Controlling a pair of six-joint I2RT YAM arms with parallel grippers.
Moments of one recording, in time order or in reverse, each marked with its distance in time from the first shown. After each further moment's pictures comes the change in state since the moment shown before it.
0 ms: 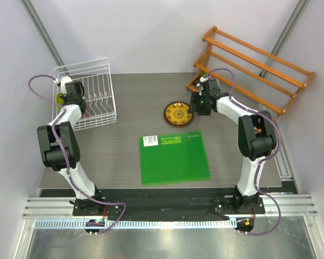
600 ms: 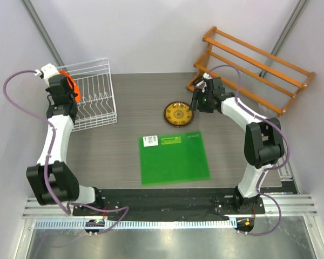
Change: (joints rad) left arm -0.023 -0.388 -0.023 -0.107 0.041 -0.029; right arm 0.000 -0.106 -0.041 -0.002 0.008 0.000
